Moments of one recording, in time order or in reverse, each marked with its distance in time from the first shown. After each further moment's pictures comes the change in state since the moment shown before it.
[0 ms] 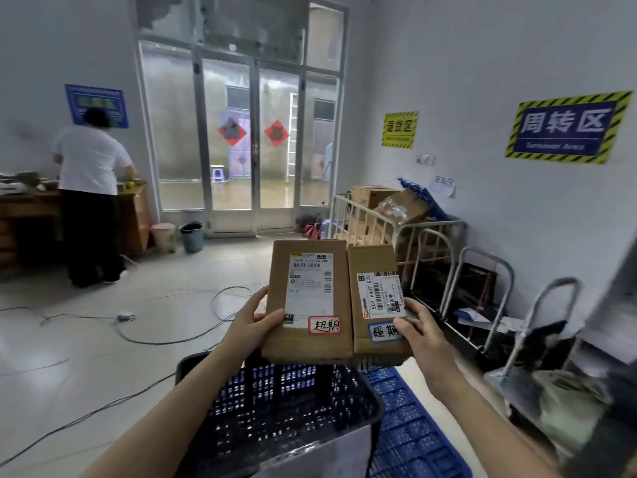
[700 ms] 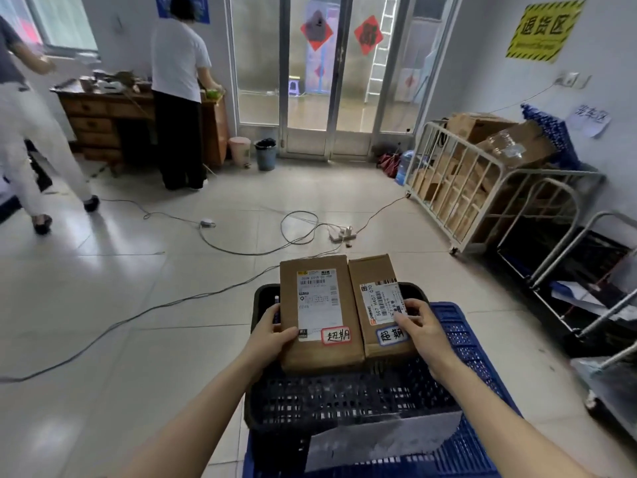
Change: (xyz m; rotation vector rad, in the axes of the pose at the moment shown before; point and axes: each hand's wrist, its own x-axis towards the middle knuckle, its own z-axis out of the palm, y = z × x) left_hand 0.005 -0.152 -0.115 0.037 0.247 -0.389; right_hand 0.071 0.133 0.159 -0.174 -0.265 0.315
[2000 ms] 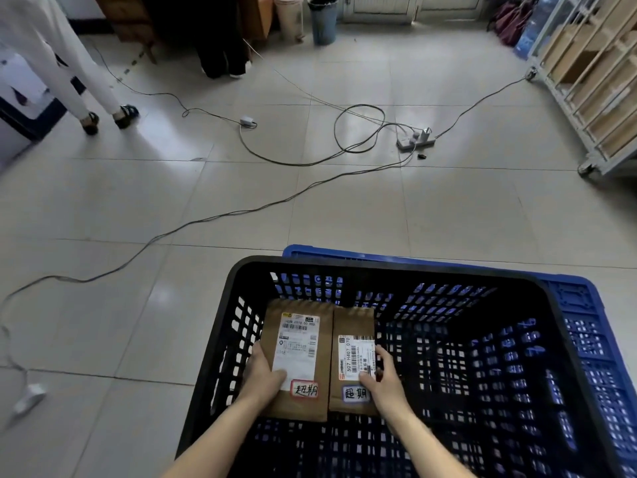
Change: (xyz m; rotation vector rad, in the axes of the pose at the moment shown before) left_hand 0.168 -0.183 0.026 0.342 0.302 -0.622; right_hand 0.159 0.244 0.127 -0.109 -0.401 0.564
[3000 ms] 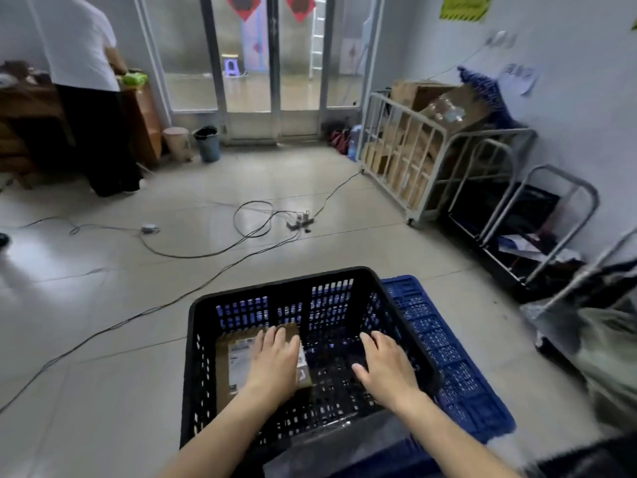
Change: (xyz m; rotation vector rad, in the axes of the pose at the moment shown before) left_hand -0.205 0.057 -0.009 1.111 0.146 1.008; right_hand -0.267 -0.037 -0.062 -0.977 0.622 -0.376
